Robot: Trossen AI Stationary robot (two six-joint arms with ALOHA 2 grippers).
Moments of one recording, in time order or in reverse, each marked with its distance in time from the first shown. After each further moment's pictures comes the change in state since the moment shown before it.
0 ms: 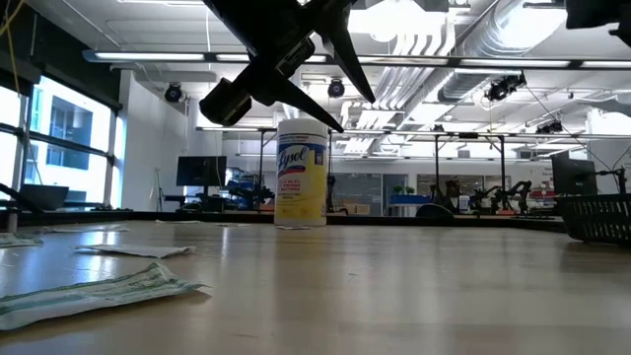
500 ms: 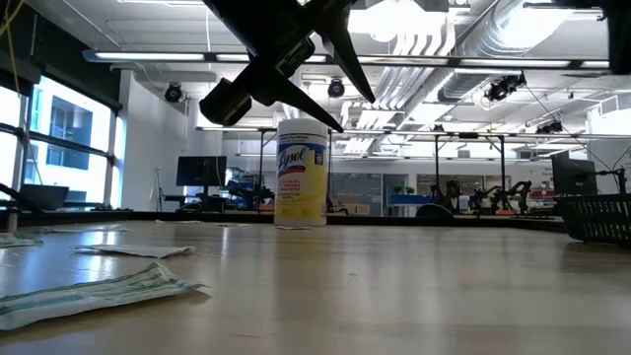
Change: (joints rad) left arm 0.000 0.000 0.000 0.000 0.000 0.000; right arm -0.049 -0.236 -0.014 -0.027 0.071 -0.034
